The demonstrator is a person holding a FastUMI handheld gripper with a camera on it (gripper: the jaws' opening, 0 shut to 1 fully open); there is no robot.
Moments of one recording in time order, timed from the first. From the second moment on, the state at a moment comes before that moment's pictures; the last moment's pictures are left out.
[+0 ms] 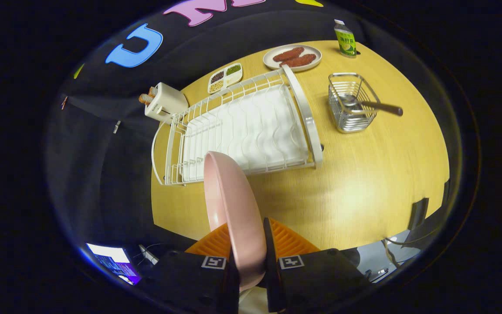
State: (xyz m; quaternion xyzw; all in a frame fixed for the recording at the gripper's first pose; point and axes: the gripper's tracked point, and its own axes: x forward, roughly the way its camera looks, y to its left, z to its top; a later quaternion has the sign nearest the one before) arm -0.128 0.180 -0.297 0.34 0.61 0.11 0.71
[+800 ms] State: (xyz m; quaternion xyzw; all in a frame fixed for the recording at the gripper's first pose) arm -0.156 0.202 -0.383 0.34 0.58 0.13 0.73
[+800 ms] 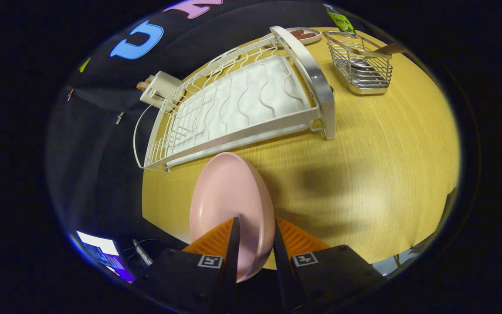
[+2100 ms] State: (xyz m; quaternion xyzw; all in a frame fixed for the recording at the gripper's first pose) arm -0.028 -0.039 -0.337 0.14 0.37 -0.04 0.92
